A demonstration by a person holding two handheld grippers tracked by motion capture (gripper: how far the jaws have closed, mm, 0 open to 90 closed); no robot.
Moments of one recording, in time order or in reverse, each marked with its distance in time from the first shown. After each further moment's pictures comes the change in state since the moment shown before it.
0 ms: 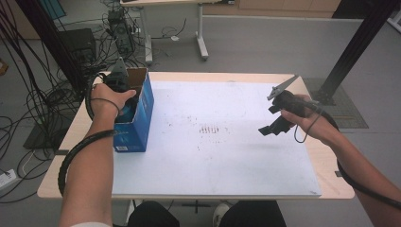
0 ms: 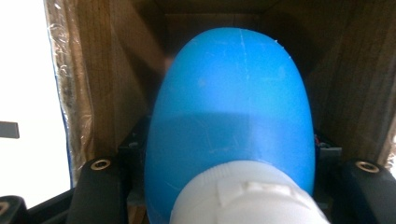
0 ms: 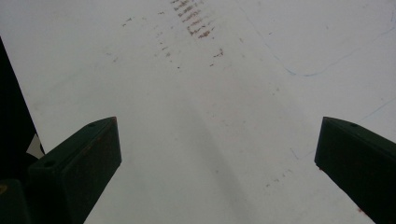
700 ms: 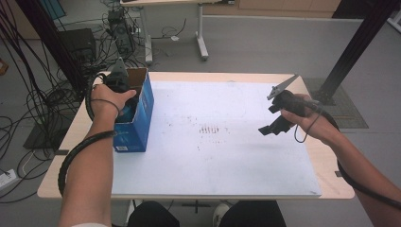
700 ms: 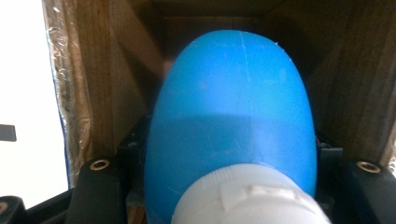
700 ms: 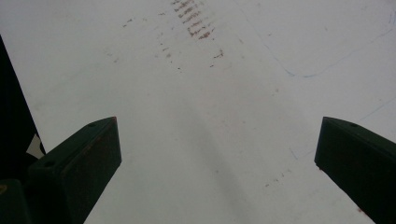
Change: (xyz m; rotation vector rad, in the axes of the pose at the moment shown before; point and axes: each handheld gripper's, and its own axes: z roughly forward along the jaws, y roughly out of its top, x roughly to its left) left arm 0.001 0.000 0.001 -0.011 -0.008 -0.003; right arm 0.002 0.002 -0.002 0.001 -0.004 -0.004
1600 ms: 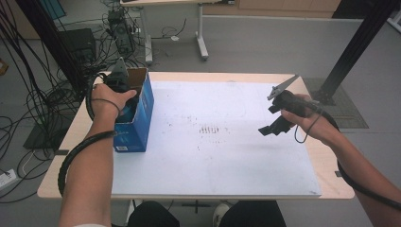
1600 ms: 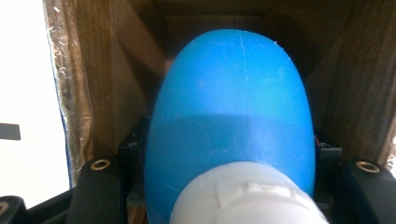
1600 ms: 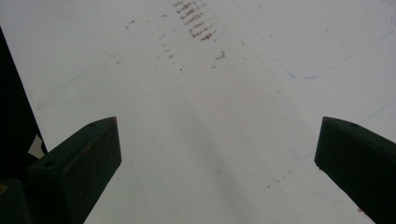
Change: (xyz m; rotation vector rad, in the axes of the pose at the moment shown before) left arm -0.002 0.000 -0.001 0.003 0.014 0.004; right arm 0.001 -0.001 -0.001 -0.007 0.004 -0.001
